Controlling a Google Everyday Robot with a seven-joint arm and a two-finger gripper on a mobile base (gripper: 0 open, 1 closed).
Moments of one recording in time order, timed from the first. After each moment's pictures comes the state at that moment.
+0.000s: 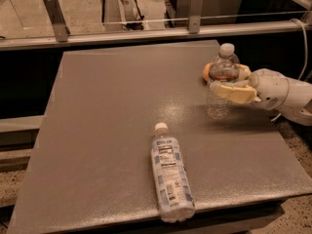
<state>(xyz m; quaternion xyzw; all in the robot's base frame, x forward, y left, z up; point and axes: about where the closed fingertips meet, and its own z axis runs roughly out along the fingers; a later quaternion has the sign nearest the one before) 0.533 -0.165 0.922 -0.43 0.46 0.49 0.61</state>
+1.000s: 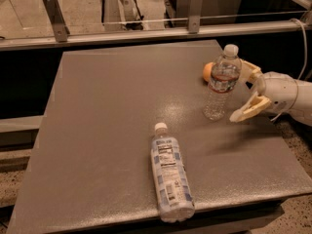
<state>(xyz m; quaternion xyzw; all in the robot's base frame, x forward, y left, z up) 0.522 -0.177 0.916 -0.44 0.48 0.46 0.60</state>
